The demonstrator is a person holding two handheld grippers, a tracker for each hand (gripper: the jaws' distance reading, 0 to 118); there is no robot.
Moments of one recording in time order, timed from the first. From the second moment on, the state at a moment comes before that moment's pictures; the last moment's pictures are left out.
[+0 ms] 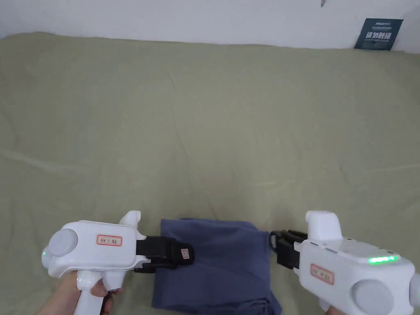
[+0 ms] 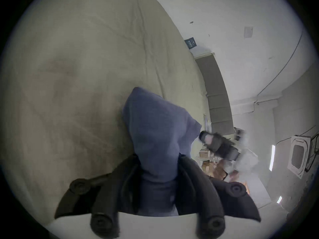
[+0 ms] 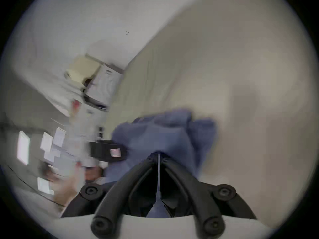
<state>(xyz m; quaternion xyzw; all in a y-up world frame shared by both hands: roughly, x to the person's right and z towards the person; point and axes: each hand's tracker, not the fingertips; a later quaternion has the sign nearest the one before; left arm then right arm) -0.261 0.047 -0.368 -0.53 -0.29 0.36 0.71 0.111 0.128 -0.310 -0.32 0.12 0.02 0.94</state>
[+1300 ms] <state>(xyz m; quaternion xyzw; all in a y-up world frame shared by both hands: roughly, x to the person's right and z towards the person) -0.617 0.134 -0.339 -0.51 -0.14 0.32 0.78 -0.135 0.187 -0.352 -0.17 0.11 0.06 0.98</state>
